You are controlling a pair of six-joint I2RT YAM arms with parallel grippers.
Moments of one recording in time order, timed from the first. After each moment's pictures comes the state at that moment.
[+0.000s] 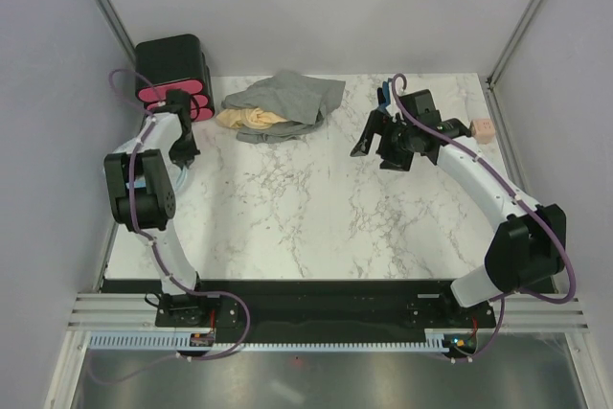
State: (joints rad) left arm 0.13 1.97 1.50 -0.79 -0.30 -0.22; right arm 0.33 1.51 1.31 -0.67 -0.27 0.66
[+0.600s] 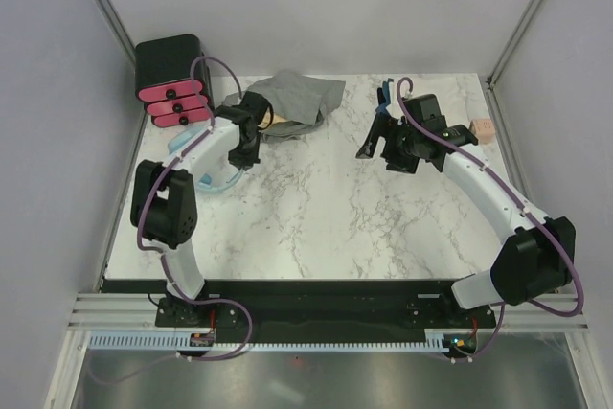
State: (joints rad) left arm -0.34 1.85 1.49 -0.90 -0.29 -0.25; right arm 0.33 1.44 1.25 -0.67 -0.22 0.65
